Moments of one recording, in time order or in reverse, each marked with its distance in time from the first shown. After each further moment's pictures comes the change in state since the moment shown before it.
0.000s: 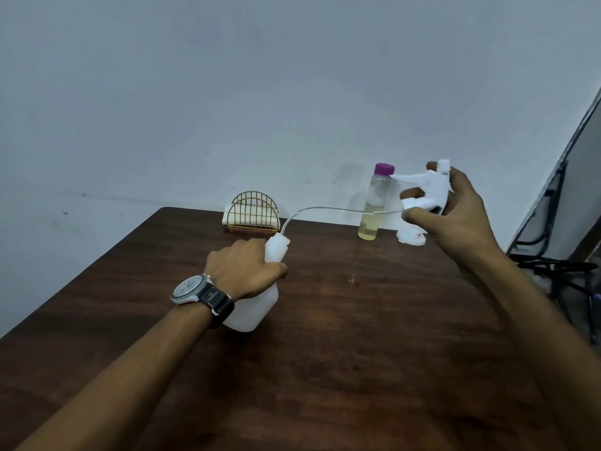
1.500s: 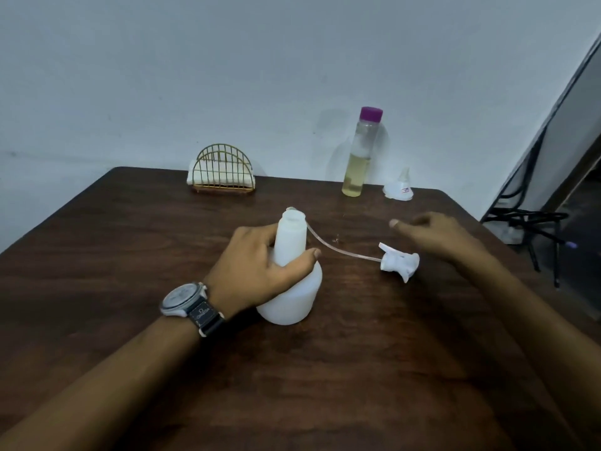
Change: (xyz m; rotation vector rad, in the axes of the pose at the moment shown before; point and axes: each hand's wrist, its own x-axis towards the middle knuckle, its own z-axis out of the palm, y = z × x) left_hand -0.029 0.029 0.049 -0.606 0.033 0.376; right_hand -0.005 0.117 -0.020 -0.766 -0.235 0.630
